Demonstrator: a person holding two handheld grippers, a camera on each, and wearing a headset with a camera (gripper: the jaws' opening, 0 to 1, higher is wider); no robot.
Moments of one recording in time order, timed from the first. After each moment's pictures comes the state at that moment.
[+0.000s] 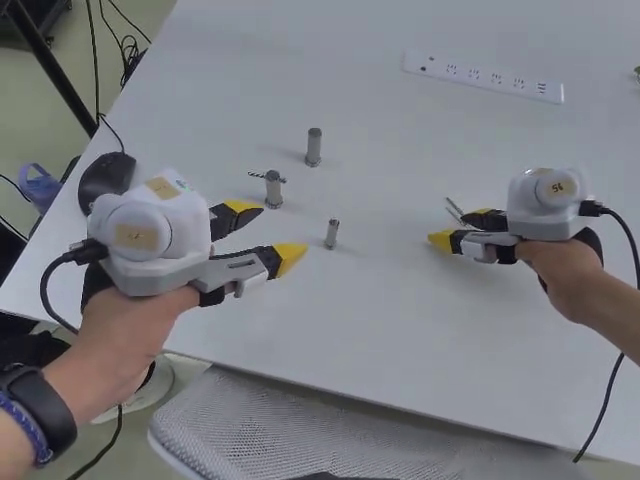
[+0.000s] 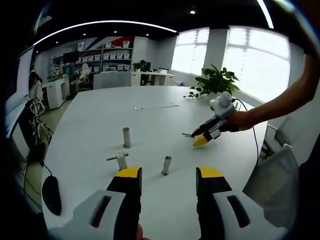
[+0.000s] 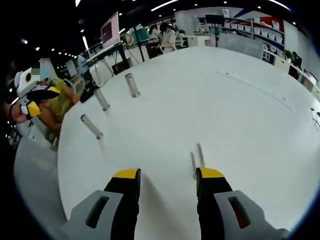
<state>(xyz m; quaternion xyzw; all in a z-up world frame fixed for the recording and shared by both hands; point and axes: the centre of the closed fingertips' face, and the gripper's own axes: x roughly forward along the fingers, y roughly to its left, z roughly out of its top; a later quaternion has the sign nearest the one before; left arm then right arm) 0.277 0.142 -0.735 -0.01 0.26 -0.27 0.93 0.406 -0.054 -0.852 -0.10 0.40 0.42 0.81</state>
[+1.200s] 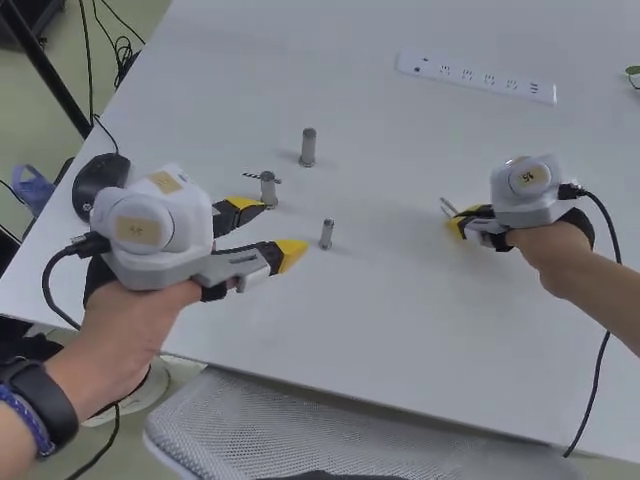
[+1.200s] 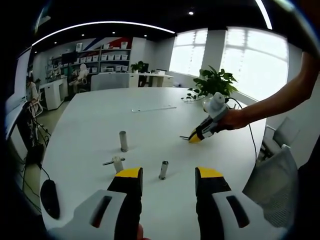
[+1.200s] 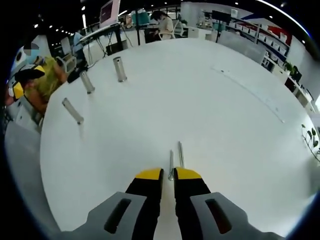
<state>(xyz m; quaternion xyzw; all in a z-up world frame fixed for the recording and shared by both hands) 0.283 0.133 -0.730 -0.02 0.25 -0.28 0.93 0.428 -0.072 -0.861 -0.20 0.41 0.39 0.80</state>
